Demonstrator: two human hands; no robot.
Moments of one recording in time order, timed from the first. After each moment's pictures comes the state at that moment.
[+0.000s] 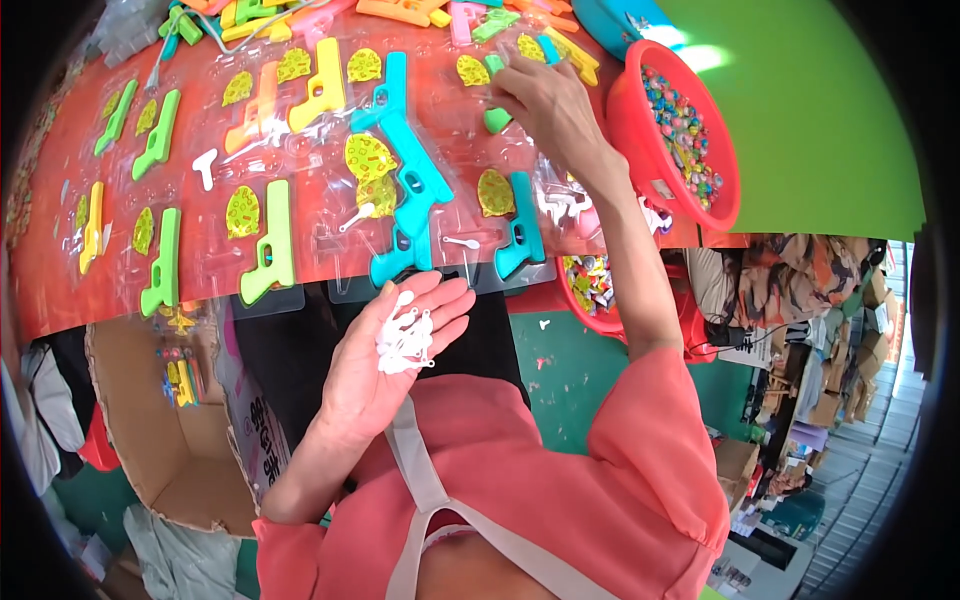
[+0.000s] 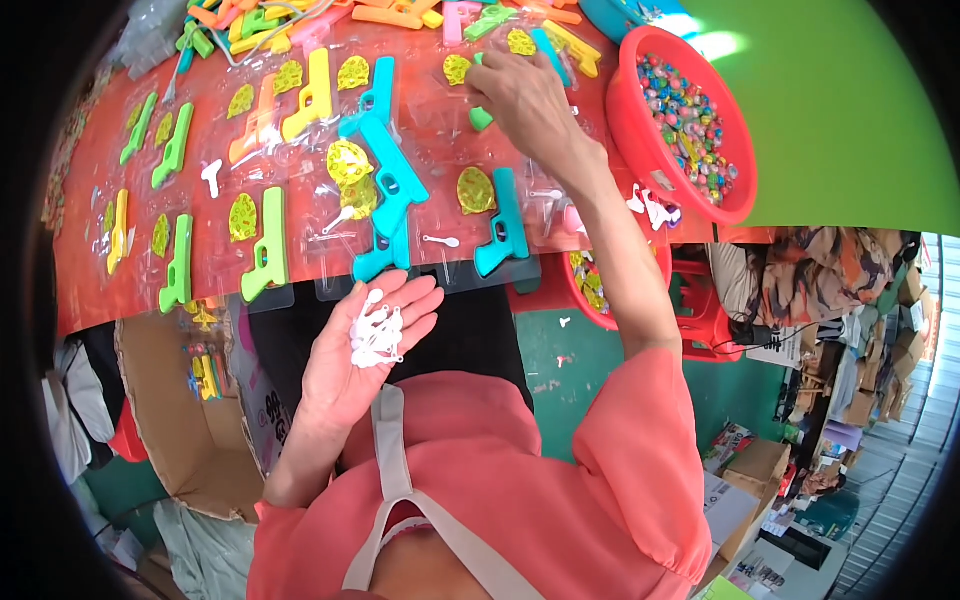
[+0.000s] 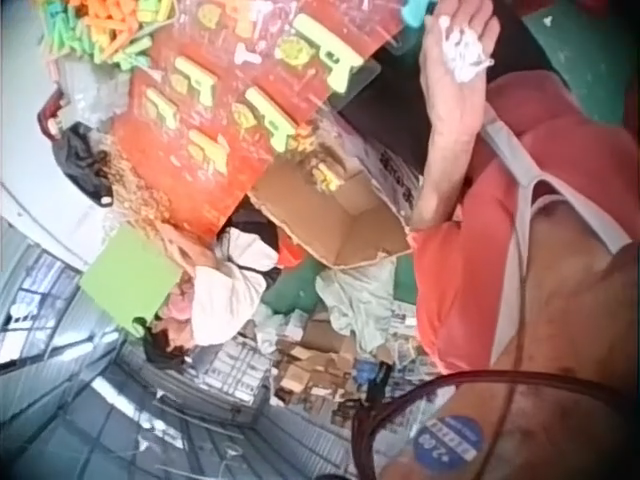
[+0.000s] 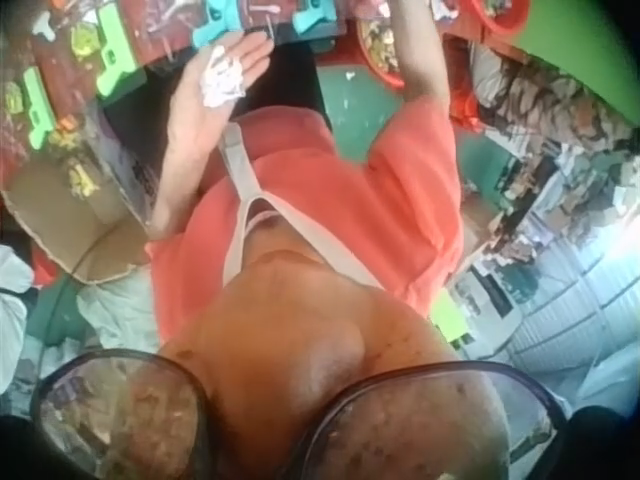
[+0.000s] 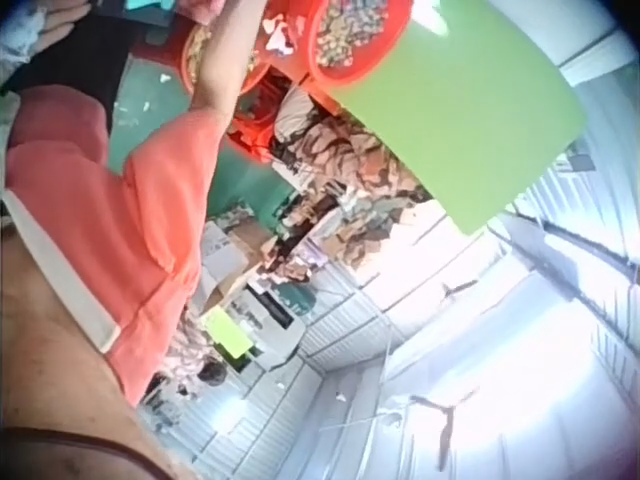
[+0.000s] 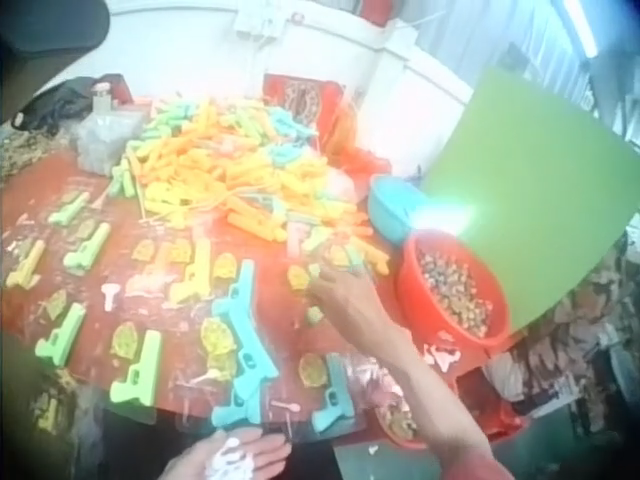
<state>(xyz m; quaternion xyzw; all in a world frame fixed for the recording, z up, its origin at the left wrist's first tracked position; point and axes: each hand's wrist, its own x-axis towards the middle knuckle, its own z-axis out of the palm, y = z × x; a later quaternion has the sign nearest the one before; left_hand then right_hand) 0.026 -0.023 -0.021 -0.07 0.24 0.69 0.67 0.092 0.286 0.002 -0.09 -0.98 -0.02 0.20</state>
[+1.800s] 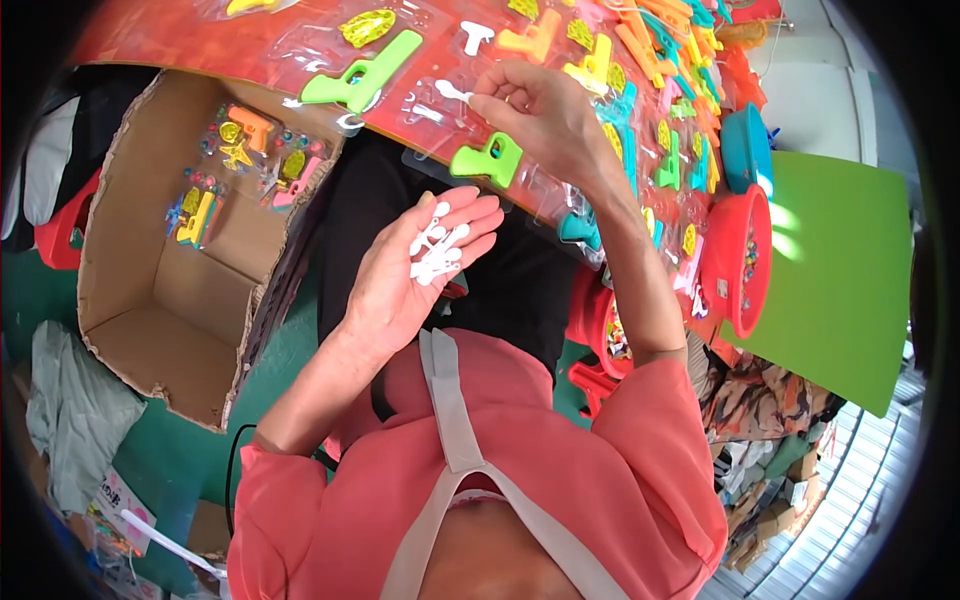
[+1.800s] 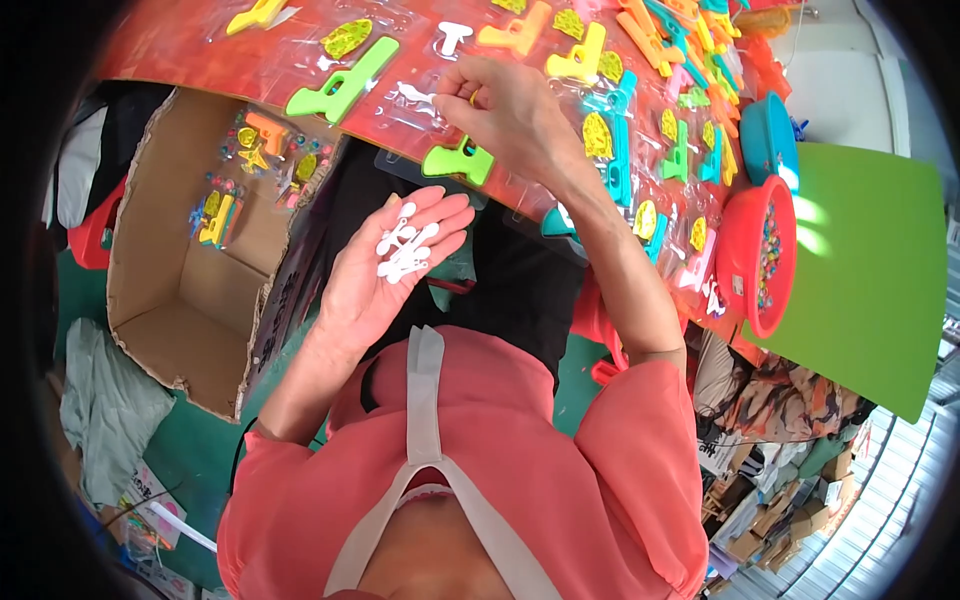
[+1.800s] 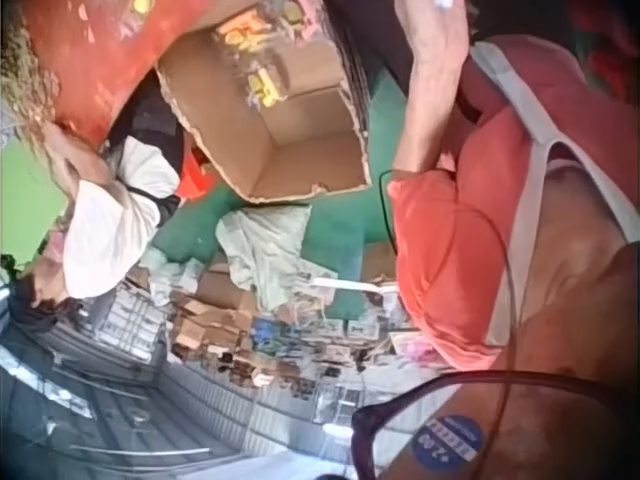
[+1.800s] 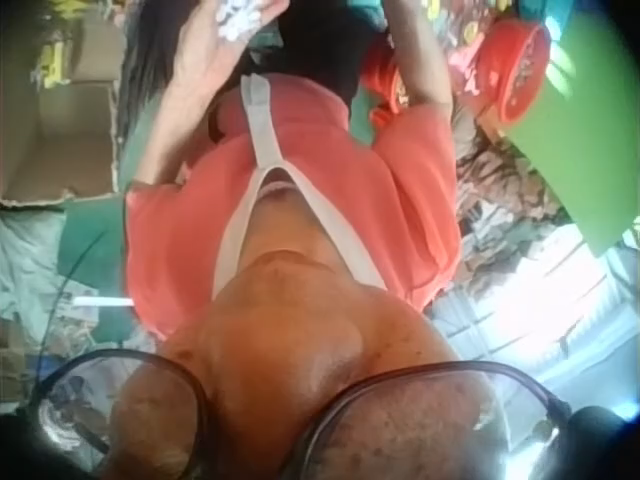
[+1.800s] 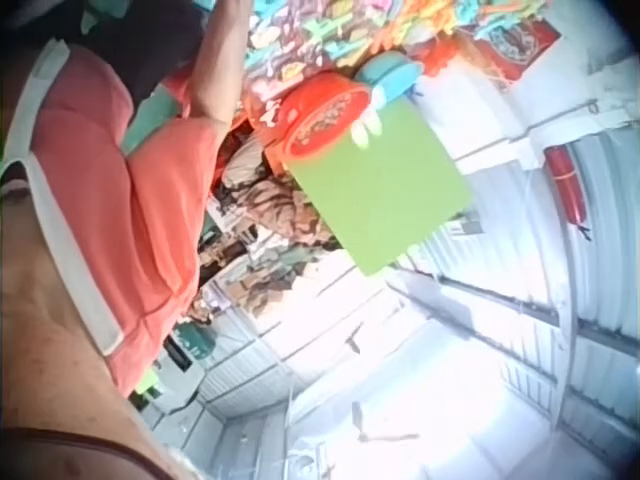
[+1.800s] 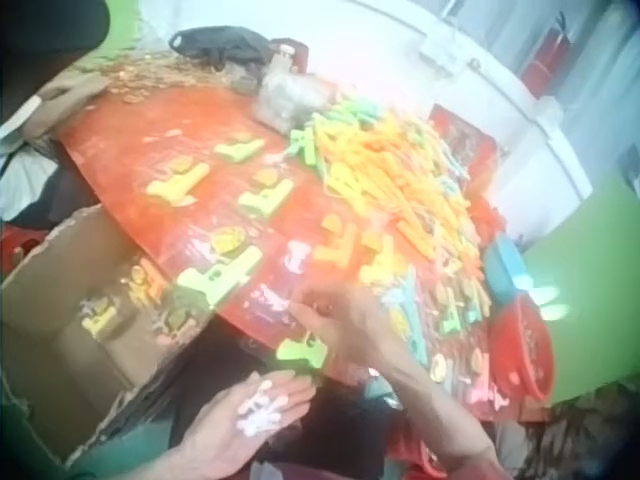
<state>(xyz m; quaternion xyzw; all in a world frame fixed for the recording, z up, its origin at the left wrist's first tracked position) -0.038 -0.123 -0.051 -0.12 0.20 0.83 0.50 -0.065 0.080 -0.003 -0.03 -0.92 0.38 0.04</state>
